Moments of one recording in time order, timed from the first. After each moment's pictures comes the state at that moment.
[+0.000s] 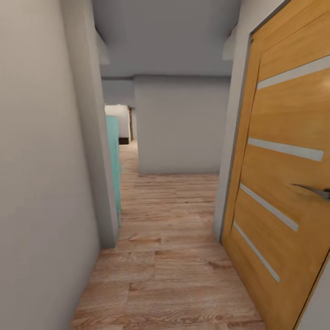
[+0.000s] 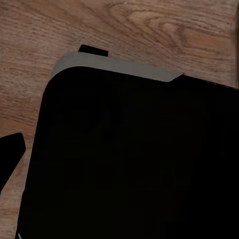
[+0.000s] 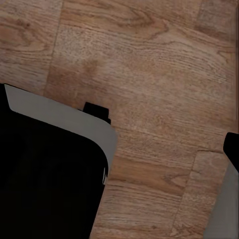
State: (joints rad) left arm 0.00 -0.04 0.11 -0.04 0.15 -0.06 0.01; right arm -0.08 -0.04 0.40 0.03 -0.06 -0.19 -0.05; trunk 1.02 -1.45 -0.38
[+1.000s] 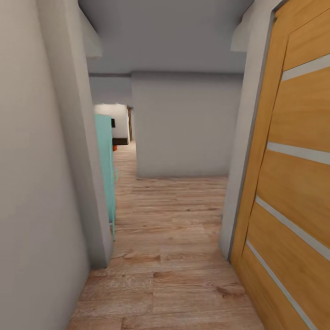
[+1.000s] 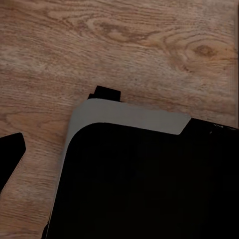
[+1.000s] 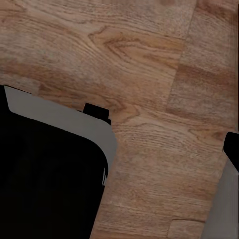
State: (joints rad) left arm 0.00 0.00 0.11 -0.20 0.15 0.04 0.01; right arm -0.08 -0.04 0.40 0.03 -0.06 -0.19 -0.04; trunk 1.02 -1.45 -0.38
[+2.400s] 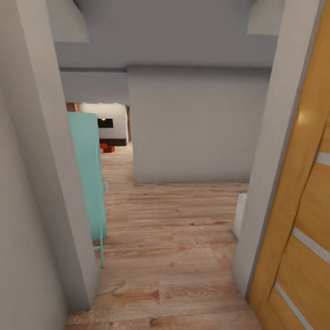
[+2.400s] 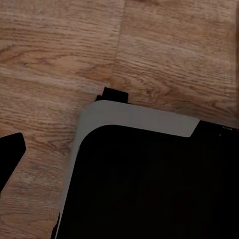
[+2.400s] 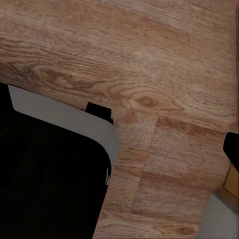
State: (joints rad) left arm 0.00 0.02 0.11 -0.20 0.15 0.04 0.01; right arm -0.08 -0.03 0.40 0.03 -0.06 -0.19 -0.04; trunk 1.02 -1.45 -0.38
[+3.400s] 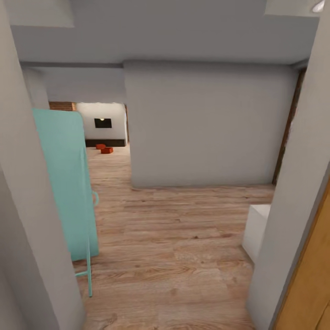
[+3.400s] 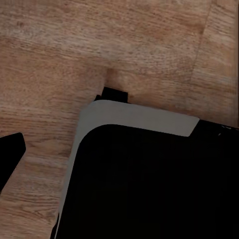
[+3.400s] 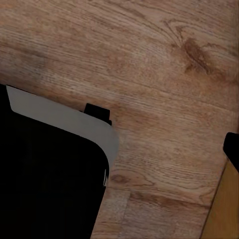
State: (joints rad) left arm 0.00 0.02 0.11 -0.20 0.15 0.04 0.01; right arm -0.08 -0.04 0.40 0.03 -0.06 -0.19 -0.04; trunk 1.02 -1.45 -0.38
